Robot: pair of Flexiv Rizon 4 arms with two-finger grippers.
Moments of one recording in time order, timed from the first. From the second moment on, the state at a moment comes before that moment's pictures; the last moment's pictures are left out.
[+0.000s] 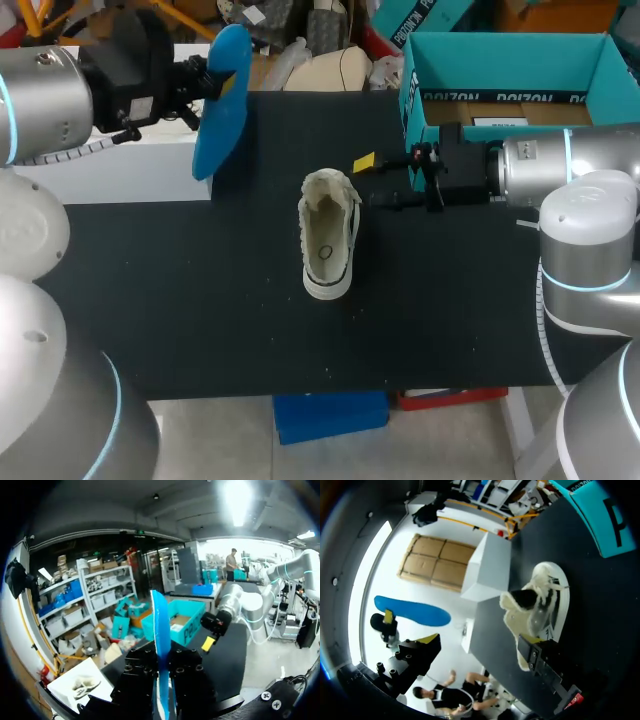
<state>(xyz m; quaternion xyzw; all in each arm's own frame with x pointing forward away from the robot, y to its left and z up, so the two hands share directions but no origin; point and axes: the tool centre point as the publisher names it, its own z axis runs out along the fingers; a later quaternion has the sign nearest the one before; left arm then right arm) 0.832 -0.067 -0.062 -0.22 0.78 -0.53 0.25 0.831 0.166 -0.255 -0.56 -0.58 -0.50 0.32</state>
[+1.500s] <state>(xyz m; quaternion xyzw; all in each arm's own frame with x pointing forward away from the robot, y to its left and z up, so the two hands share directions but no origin) 0.743 -0.084 -0.095 0.28 0.74 -0.50 0.36 0.831 0.166 -0.255 -0.56 -0.58 -0.50 0.32</state>
